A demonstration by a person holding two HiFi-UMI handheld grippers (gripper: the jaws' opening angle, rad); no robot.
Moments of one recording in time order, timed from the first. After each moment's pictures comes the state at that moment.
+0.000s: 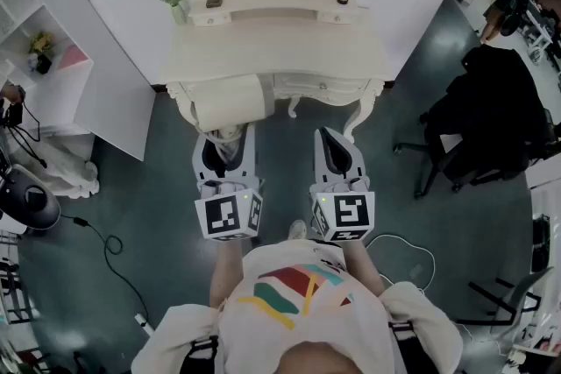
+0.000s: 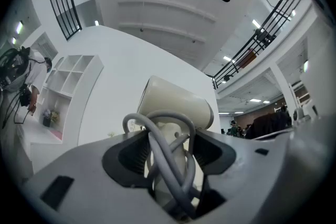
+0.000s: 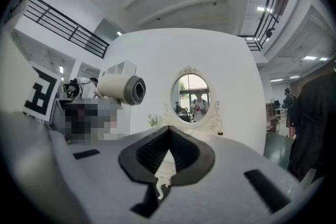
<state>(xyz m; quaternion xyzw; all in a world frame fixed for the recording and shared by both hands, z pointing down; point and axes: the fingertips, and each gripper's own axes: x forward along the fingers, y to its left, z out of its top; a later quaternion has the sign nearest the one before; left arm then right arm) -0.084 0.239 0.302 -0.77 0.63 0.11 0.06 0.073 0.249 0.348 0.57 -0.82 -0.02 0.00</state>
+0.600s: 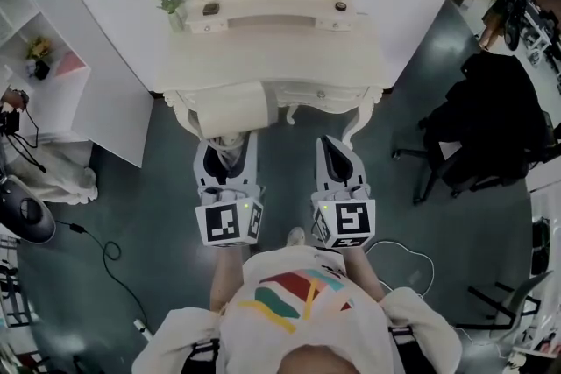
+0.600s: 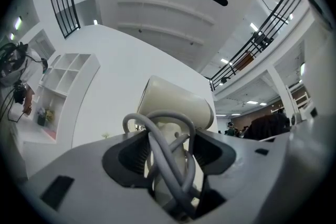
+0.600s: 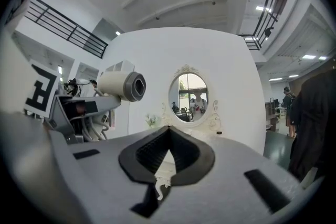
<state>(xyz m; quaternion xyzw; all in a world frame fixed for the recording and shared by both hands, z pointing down) -0.071 0.224 0.291 -0.78 0.62 0.11 0.05 0.085 0.233 0.350 0.58 -0.82 -0.01 0.00</state>
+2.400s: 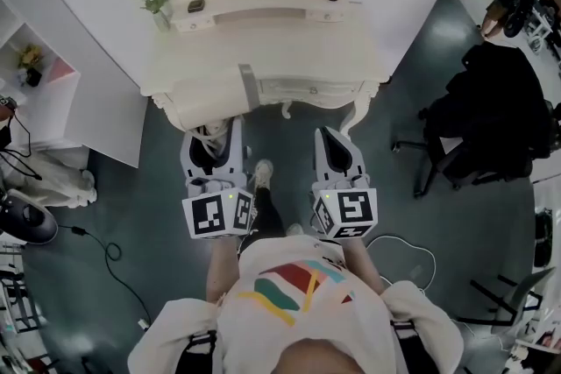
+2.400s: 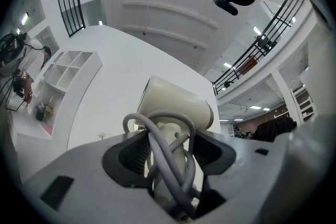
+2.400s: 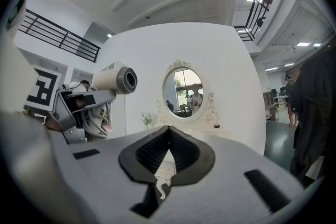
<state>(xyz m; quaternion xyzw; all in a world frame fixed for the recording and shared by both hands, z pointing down) -0.051 0.179 0.288 -0.77 0.62 0.14 0.06 0.125 0.190 0.375 0.58 -0.81 0.03 -0.02</state>
